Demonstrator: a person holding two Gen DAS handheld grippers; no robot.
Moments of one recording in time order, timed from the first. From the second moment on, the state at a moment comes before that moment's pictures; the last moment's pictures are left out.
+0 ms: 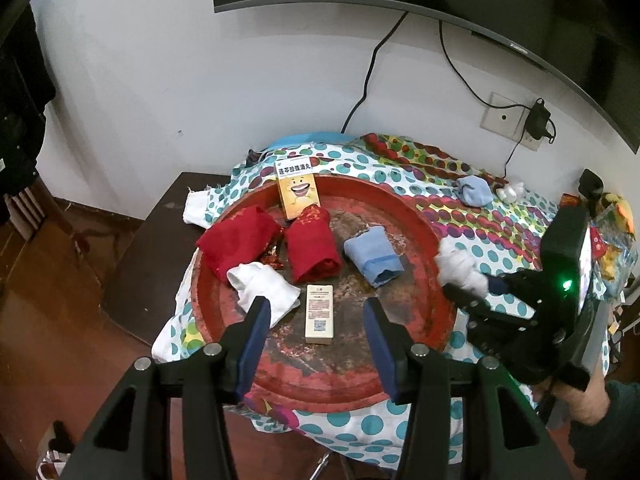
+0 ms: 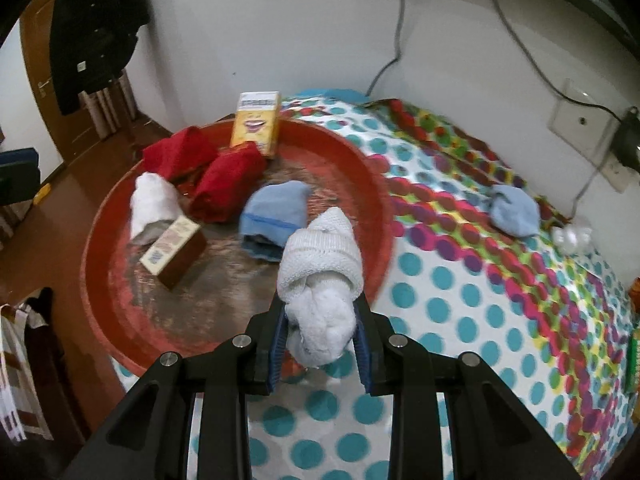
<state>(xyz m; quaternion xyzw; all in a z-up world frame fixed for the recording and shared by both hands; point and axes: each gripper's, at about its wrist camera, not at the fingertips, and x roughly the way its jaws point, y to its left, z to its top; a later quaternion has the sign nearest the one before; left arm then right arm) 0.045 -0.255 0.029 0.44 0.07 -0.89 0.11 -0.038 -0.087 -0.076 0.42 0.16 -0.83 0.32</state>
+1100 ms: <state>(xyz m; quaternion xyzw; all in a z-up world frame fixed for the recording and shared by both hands) 0.034 -0.267 0.005 0.47 0.08 -0.87 0.13 -0.023 -0.119 -0.077 0.42 0.14 -0.81 0.39</state>
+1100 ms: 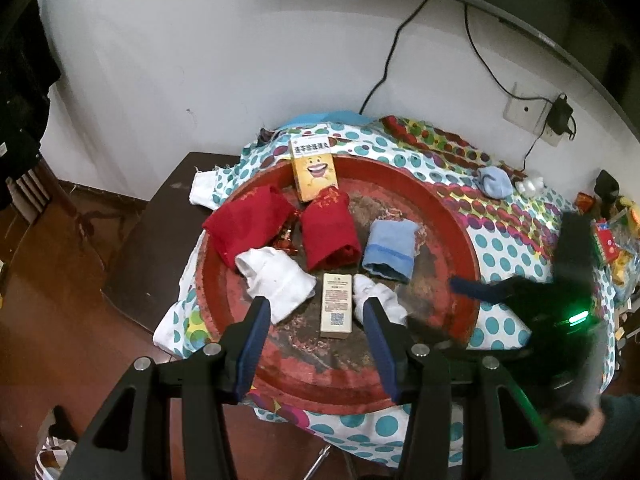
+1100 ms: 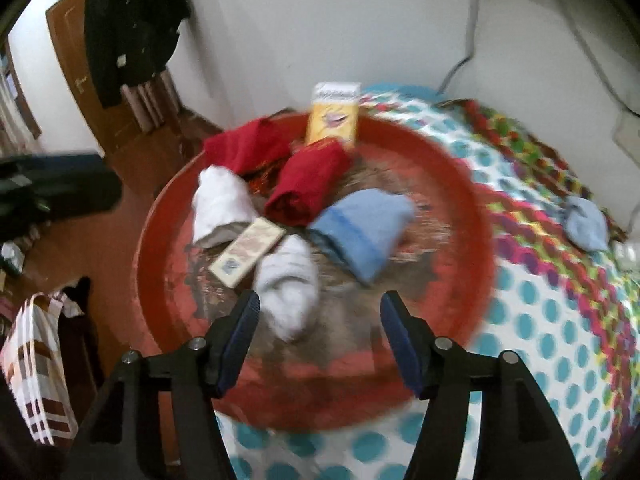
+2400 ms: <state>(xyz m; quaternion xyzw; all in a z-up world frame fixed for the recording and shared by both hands) -0.305 -0.051 -0.097 0.51 -0.07 -0.85 -0.11 -0.242 0.128 -0.114 0.43 0.03 -0.88 0.20</state>
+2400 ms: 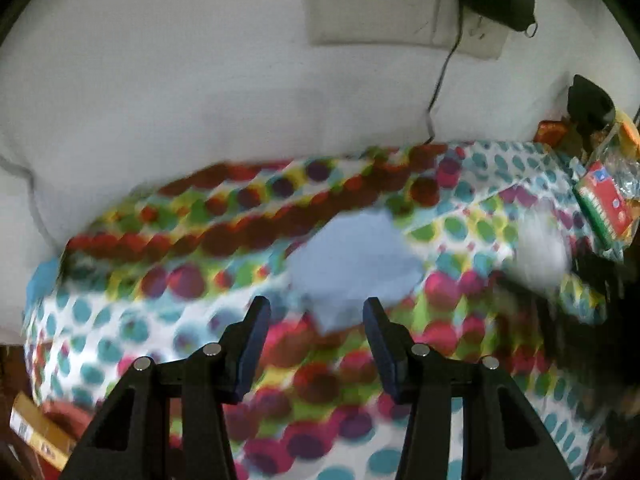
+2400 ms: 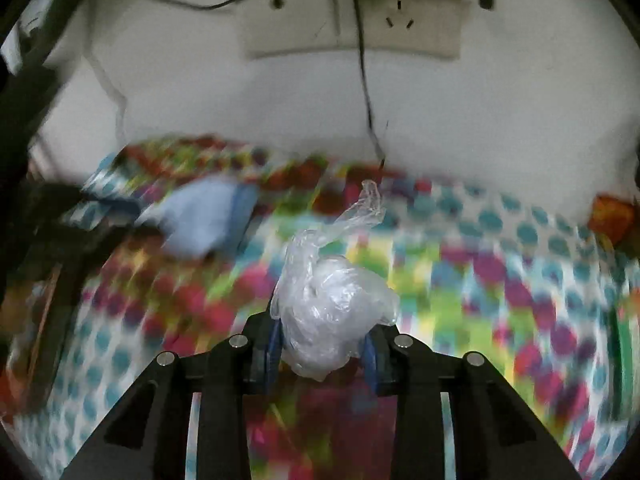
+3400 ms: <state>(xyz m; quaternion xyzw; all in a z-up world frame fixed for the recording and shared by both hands) -0.255 -0.025 -0.091 0.50 0.00 -0.86 -0.05 -0.176 0.139 -0.128 0.43 0.02 -0.89 0.17</state>
